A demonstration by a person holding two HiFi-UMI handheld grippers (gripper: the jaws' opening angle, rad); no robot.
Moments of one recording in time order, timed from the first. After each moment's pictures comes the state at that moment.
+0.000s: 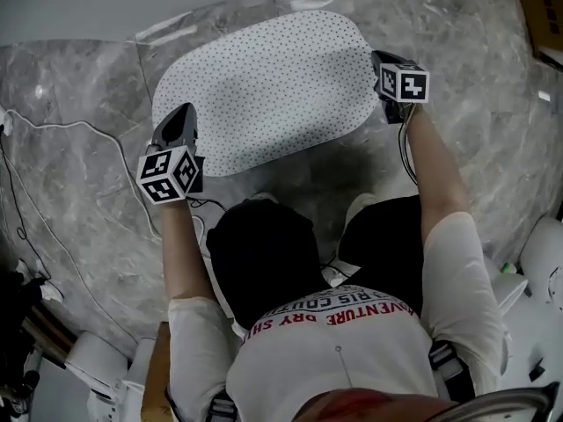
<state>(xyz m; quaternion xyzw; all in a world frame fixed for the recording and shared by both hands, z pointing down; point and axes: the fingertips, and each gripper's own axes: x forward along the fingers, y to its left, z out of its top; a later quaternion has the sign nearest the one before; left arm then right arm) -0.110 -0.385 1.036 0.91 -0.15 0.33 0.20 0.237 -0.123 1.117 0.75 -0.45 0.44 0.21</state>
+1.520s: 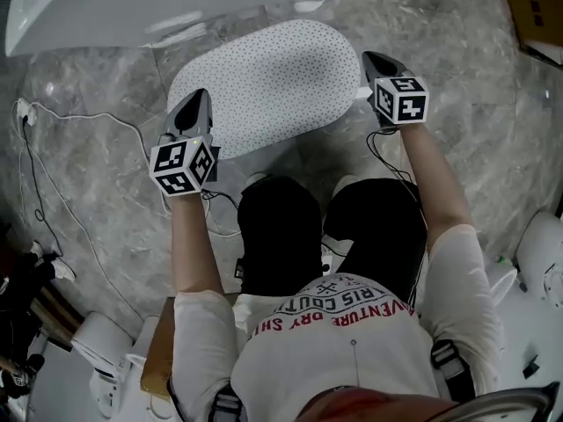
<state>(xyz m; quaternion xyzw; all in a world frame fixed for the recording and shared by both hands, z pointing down) -0.042 -0.343 0.873 0.93 -0.14 0.29 0.17 0.220 -0.123 0.939 0.75 -0.52 0.36 0.17</state>
